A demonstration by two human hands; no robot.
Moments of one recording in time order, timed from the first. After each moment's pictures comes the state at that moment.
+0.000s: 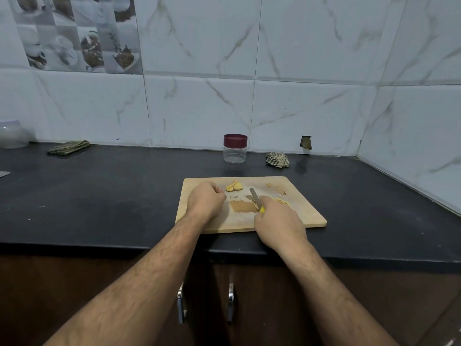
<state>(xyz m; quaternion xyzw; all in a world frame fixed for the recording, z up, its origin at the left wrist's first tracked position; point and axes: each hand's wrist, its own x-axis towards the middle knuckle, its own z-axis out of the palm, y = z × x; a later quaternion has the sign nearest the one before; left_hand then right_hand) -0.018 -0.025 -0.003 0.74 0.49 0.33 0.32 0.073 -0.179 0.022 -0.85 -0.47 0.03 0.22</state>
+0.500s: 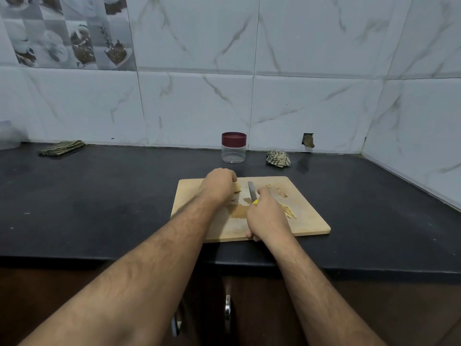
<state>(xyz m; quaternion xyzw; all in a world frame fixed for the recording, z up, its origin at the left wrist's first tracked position) 0.036 0.013 0.020 0.88 0.42 0.21 0.09 0.085 -0.131 0.013 -0.82 -0.41 0.15 0.37</state>
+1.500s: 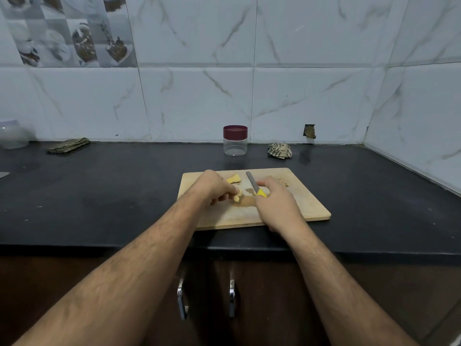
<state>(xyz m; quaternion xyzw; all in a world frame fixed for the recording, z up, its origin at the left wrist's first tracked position) -0.005 -0.025 0.032 0.74 0.51 0.17 0.40 0.089 -0.159 0.021 -0.78 -0.45 0.13 0.42</state>
